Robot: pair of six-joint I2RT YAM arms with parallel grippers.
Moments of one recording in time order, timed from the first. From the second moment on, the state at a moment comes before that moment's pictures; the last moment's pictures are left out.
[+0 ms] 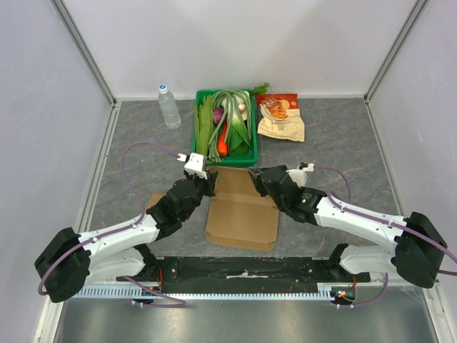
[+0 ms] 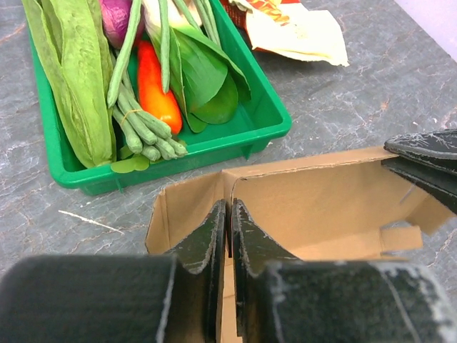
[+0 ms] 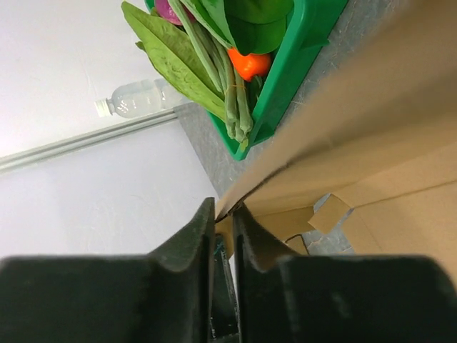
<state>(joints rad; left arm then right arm) -0.86 1.06 0.44 0.47 -0.43 -0.26 0.92 1.23 0.76 -0.11 0.58 1.87</state>
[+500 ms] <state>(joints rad) -0.86 0.88 0.44 0.22 -0.37 -0.41 0.88 1.21 0.59 0.07 0.54 1.89</state>
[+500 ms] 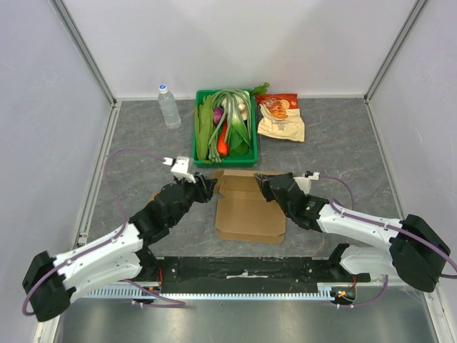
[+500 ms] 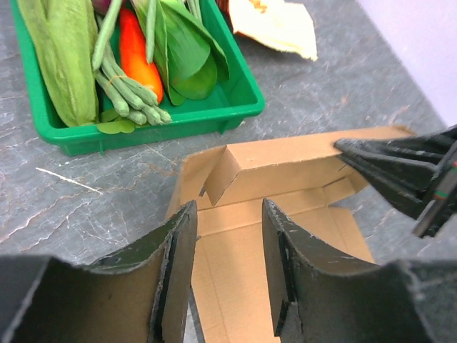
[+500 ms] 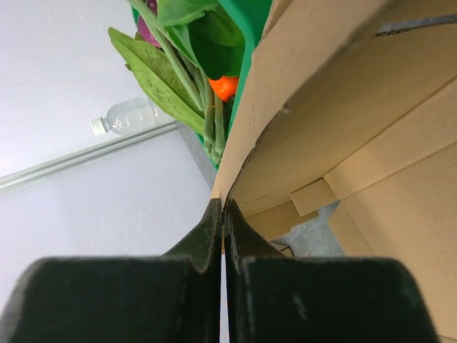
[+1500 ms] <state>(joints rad) -0.65 1.26 0.53 0.22 0.00 -0.51 0.82 1.17 0.41 0.33 0.47 1.89</state>
